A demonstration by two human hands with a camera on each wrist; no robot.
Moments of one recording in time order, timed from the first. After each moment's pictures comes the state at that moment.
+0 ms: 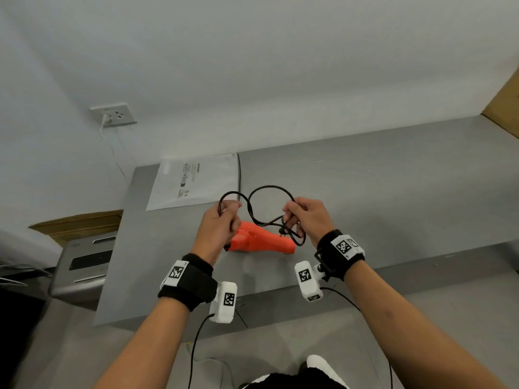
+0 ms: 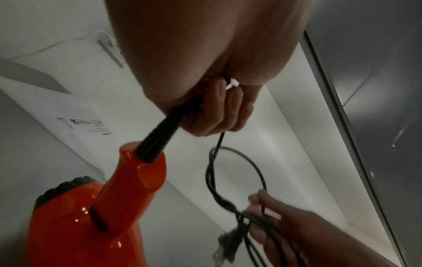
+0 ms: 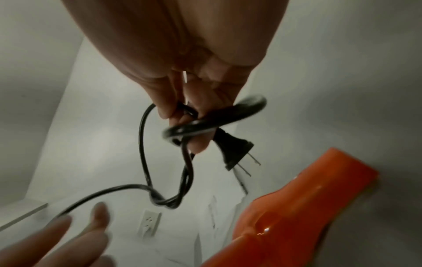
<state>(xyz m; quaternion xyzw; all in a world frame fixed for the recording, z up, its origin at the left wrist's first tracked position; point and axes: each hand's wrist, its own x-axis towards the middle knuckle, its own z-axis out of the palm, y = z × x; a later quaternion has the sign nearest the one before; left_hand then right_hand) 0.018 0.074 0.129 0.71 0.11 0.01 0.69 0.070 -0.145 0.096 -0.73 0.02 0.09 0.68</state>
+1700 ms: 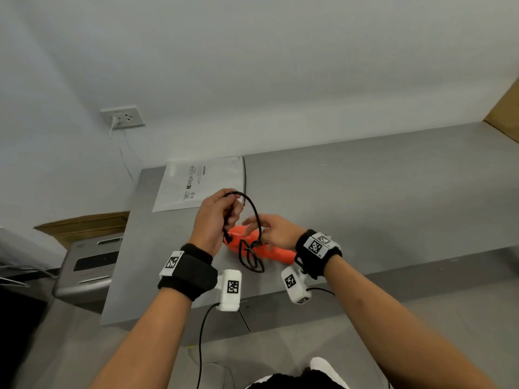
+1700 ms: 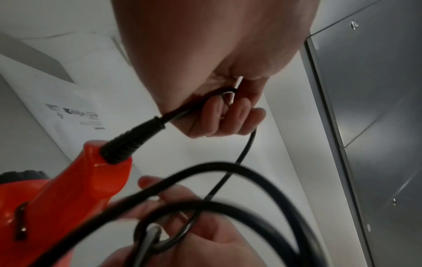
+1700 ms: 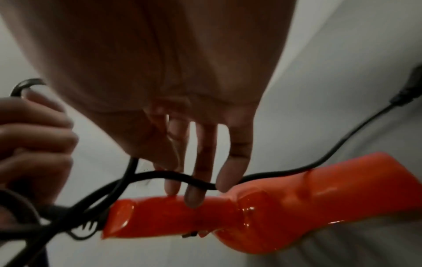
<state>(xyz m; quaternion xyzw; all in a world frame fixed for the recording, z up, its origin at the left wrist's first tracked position) 0.018 0.093 0.159 0.63 0.08 0.00 0.78 0.066 -0.081 0.095 -0.78 -0.19 0.31 0.51</state>
